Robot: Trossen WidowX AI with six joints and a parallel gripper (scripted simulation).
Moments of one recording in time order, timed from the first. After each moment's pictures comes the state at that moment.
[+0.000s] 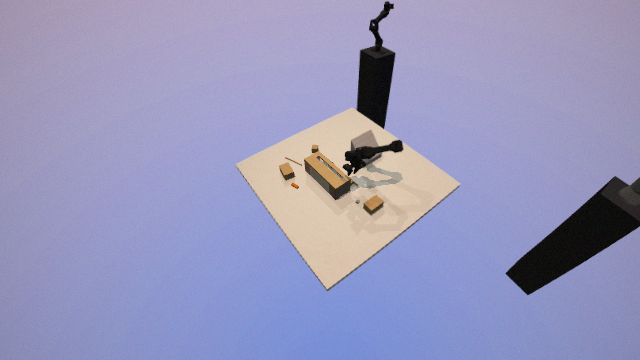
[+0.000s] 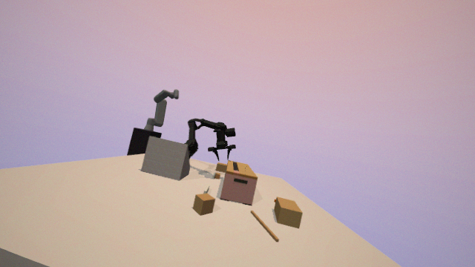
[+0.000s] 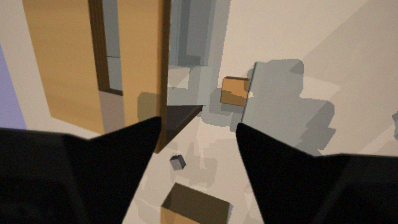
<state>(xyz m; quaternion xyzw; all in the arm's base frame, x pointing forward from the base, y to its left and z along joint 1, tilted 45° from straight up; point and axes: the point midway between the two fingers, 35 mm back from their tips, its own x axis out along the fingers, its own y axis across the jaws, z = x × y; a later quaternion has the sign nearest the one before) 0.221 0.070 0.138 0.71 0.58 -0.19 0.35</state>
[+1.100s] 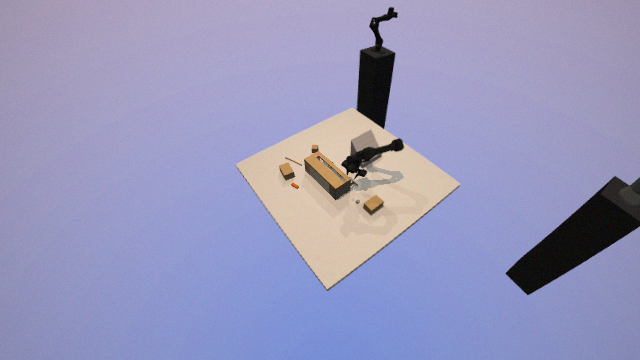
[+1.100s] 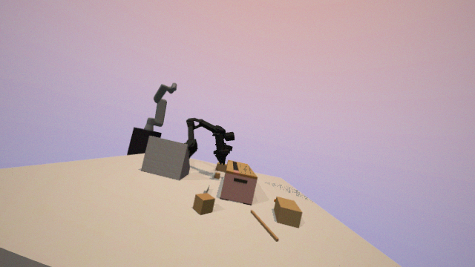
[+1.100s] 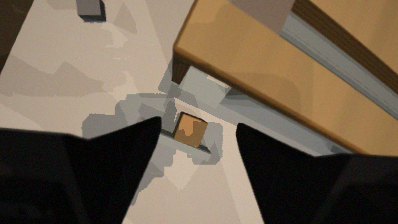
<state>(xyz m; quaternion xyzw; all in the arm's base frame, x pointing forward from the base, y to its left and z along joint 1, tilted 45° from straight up) 0.219 0.091 0.117 0.12 0.49 0.36 0.79</state>
